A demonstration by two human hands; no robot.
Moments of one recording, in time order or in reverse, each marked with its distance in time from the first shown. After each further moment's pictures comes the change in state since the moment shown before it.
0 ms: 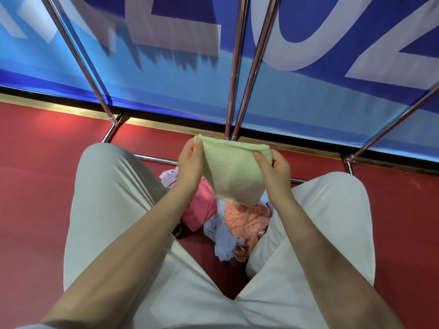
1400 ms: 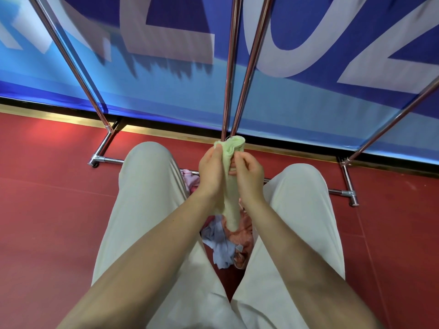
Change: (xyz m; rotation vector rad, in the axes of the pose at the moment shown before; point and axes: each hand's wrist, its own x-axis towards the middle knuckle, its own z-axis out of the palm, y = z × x) left_hand -0.015 0.020 0.056 -0.287 -0.062 -0.269; right_hand -0.005 -0.009 0.053 0.035 0.067 0.034
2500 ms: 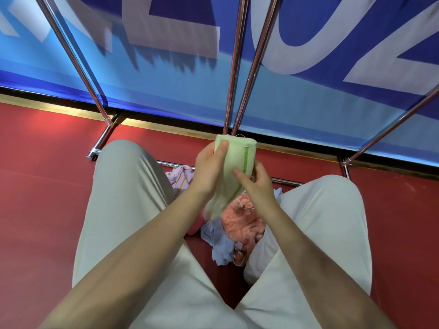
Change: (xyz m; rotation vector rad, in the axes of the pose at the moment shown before) left_hand -0.012 0.022 -0.017 0.162 -0.090 0.093; right_hand -0.003 0.025 -0.032 -0.084 -0.235 0.053
